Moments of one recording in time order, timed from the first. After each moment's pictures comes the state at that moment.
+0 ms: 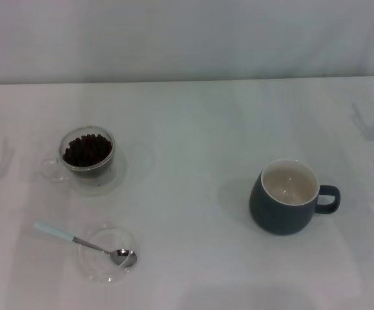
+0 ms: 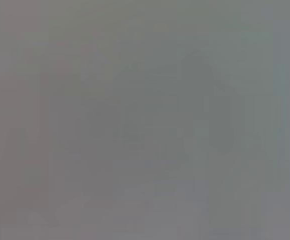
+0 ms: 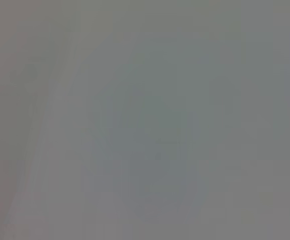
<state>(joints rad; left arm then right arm) -0.53 -2.09 0.69 -0.12 0.47 1.37 -0.16 0.45 2.00 -1.61 -0.11 0.25 -1.22 0.03</state>
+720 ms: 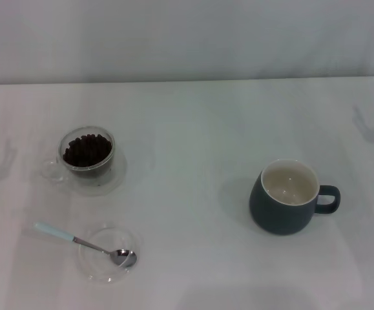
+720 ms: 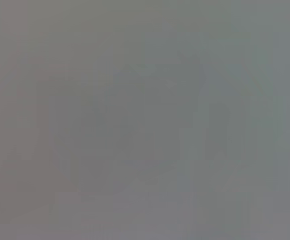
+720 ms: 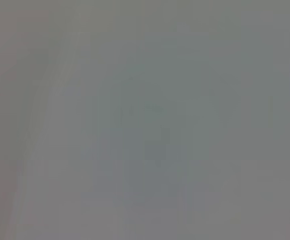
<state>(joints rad) -0.53 -2.09 0.70 -0.12 0.49 1.38 -0.16 0.44 2.01 -1.61 -0.10 0.25 -1.22 0.03</state>
